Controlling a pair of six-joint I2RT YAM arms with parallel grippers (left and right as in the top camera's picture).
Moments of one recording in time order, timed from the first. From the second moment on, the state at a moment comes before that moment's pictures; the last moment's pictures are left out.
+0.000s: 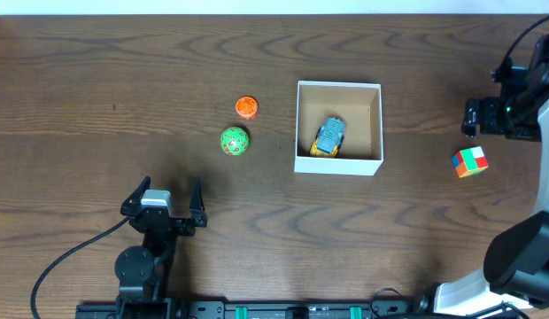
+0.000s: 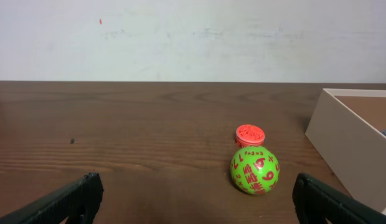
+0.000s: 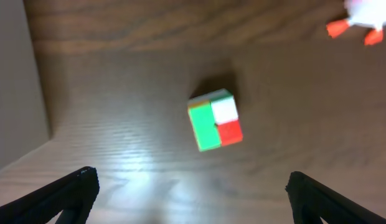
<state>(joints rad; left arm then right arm) -0.03 0.01 0.02 -0.11 0.07 -0.04 -0.33 1.75 1.61 -1.21 -0.02 -0.24</state>
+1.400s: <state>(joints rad) -0.03 0.01 0.02 -0.11 0.07 -0.04 -0.41 1.84 1.25 -0.82 -0.06 -0.63</state>
